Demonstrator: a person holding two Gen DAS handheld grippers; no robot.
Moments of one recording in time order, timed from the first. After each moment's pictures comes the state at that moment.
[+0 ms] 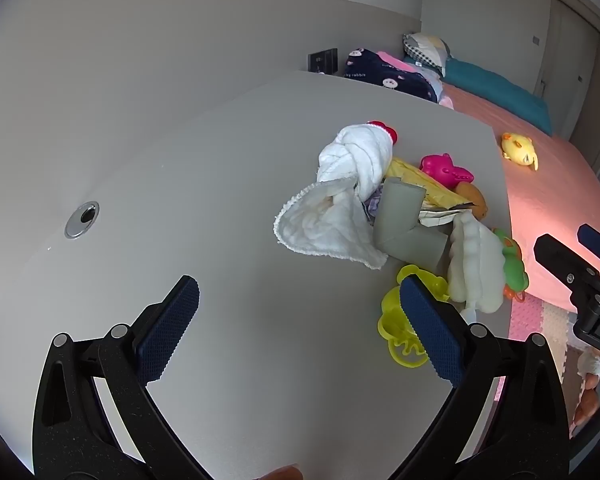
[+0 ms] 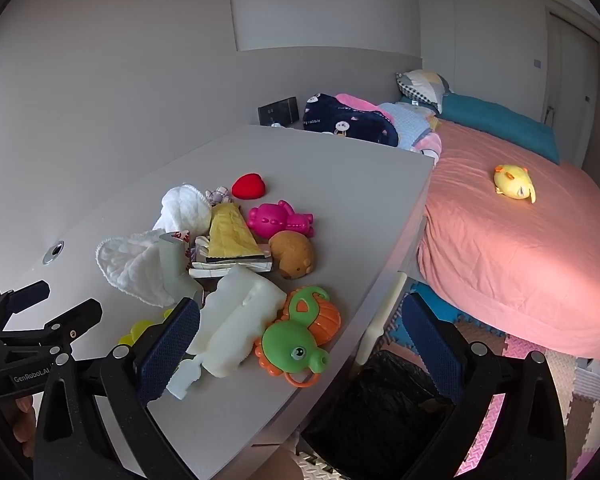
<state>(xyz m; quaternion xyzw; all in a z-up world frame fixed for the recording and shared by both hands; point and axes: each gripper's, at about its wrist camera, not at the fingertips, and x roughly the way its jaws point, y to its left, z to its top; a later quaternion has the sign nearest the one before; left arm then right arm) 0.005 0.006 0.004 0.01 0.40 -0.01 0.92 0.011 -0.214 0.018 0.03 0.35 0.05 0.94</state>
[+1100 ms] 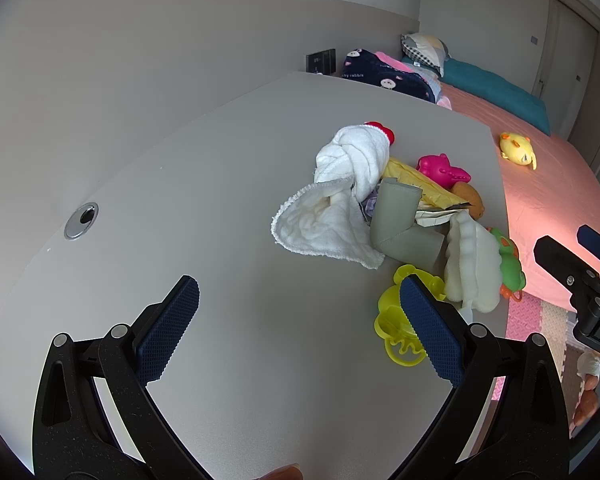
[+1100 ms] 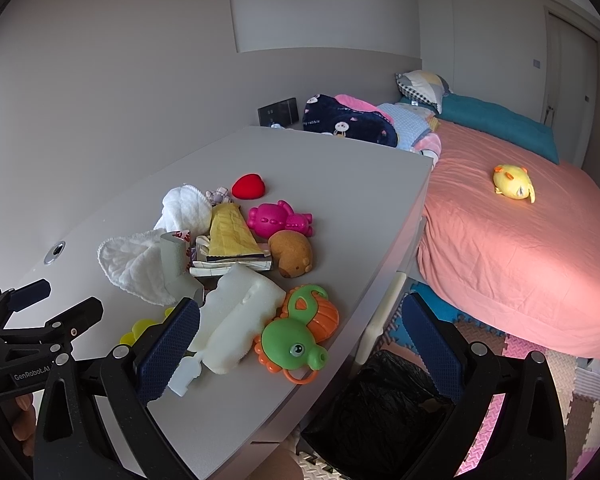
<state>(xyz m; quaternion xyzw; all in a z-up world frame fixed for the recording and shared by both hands) -0.001 0.001 0.007 0.01 0.40 -0.01 0.92 0.009 -0.216 0.019 0.03 0.34 0.05 0.94</state>
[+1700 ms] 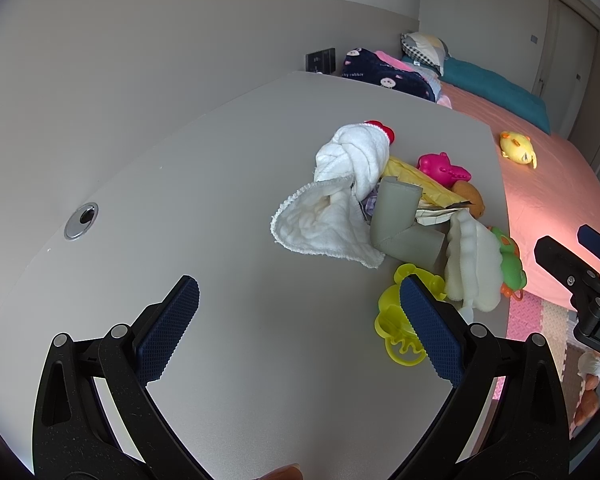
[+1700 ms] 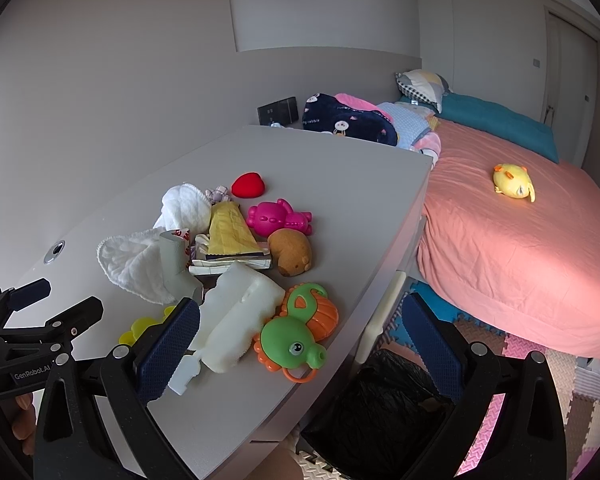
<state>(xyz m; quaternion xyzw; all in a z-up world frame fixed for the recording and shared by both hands) -0.001 0.001 0.006 0.01 0.40 -0.01 0.92 0.008 -0.216 0.018 0.03 0.34 0.05 0.94</state>
